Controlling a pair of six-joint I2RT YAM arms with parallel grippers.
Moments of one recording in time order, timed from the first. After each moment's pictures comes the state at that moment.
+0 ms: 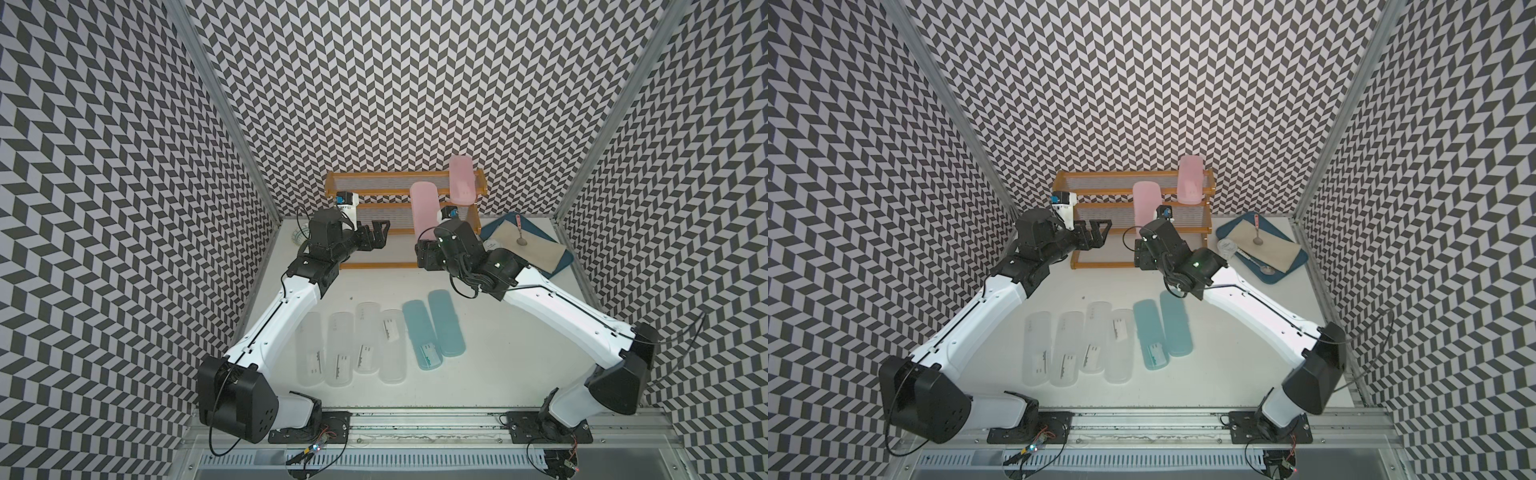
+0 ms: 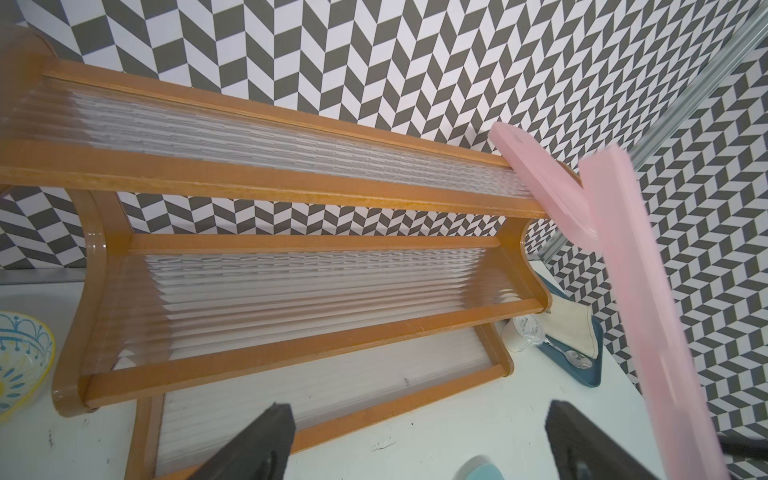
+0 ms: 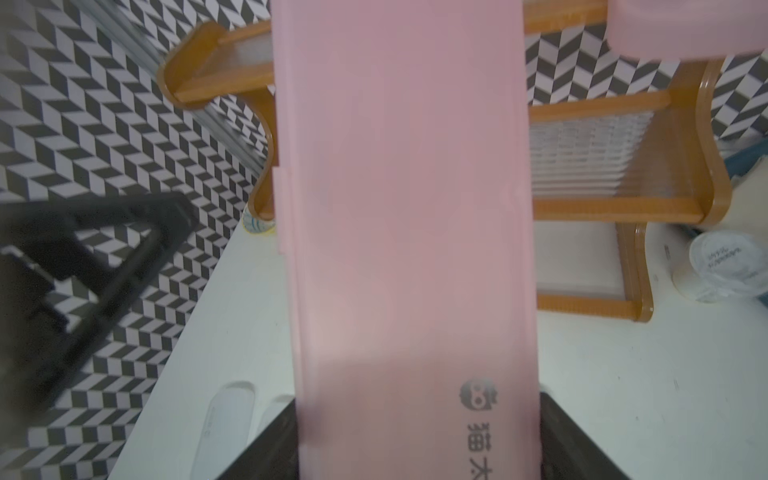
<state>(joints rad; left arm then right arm) -0.30 1.36 1.21 -0.13 0.22 -0.31 0.80 1.62 1.65 -0.64 0.35 0.56</state>
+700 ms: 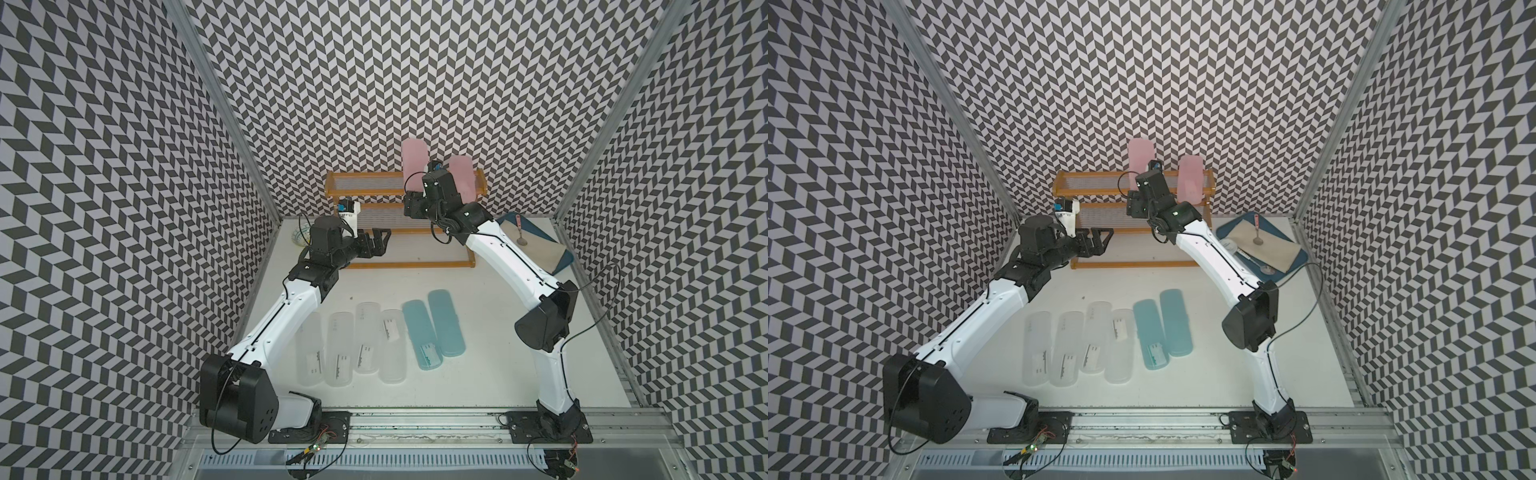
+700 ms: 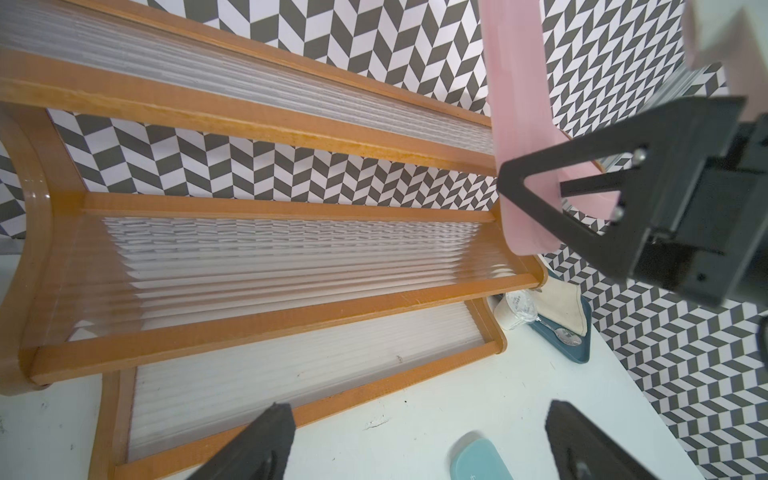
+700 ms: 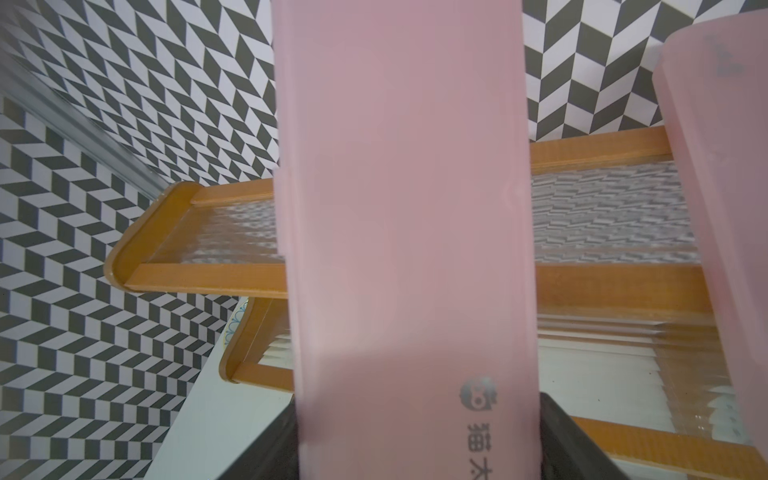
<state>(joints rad) -0.28 1.36 1.14 -0.10 0.30 -0.32 0.61 2.13 2.30 -0.65 0.25 0.44</state>
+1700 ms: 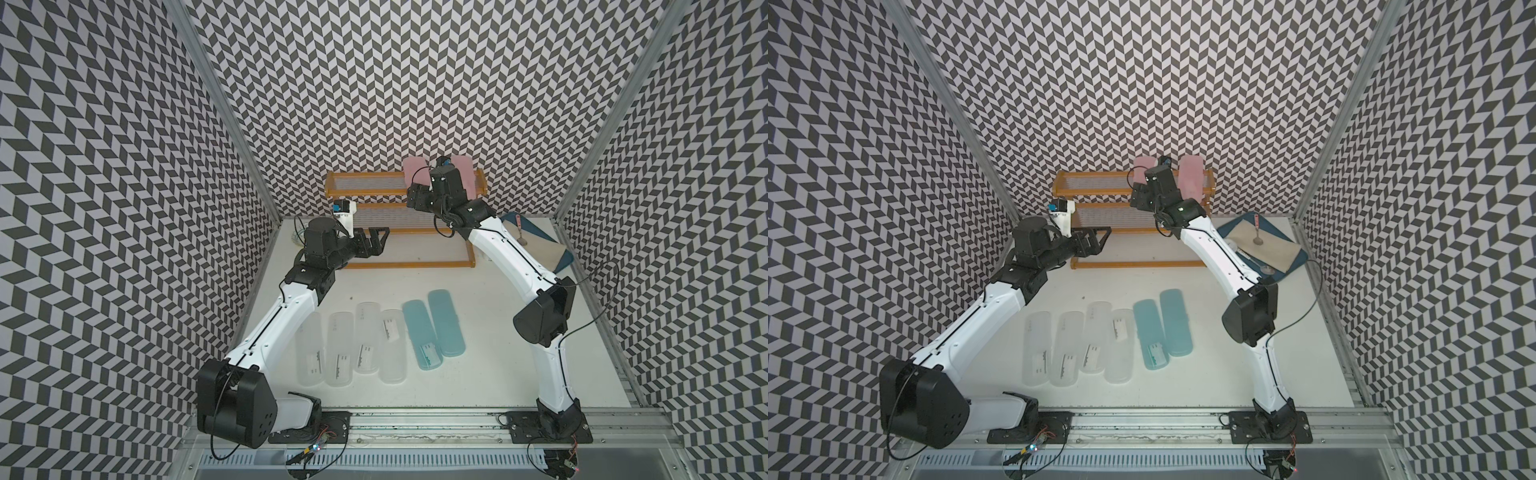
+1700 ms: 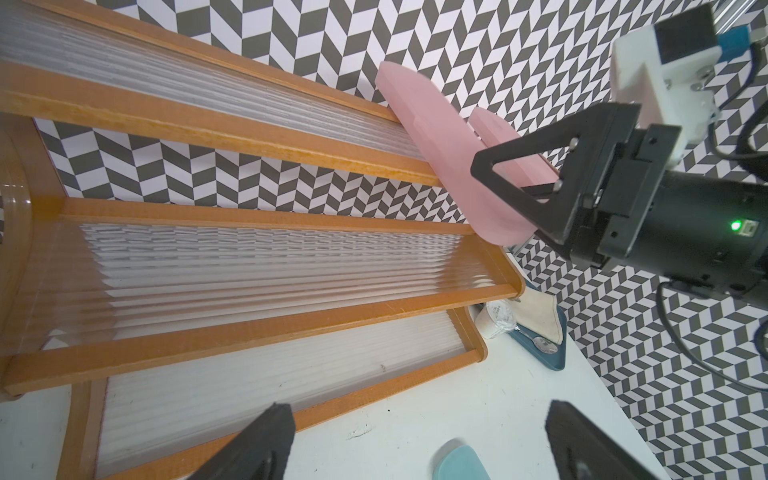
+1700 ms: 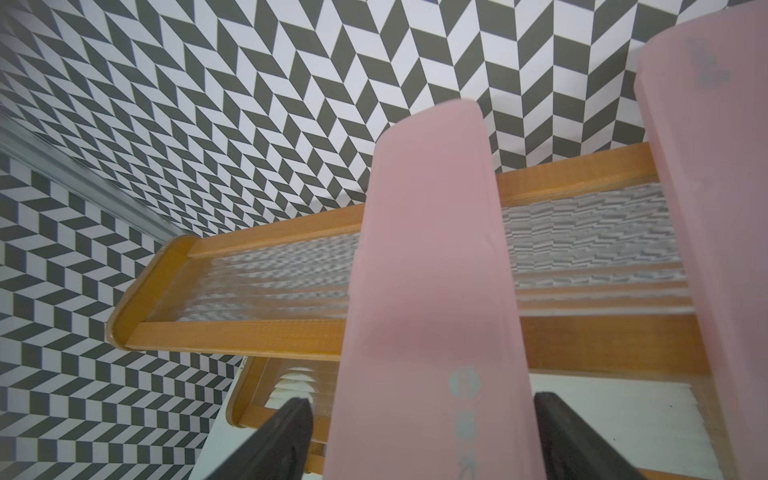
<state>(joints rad) -0.26 1.33 1.11 -0.04 0.36 -0.36 0.57 2.15 2.32 -0.58 0.20 0.52</state>
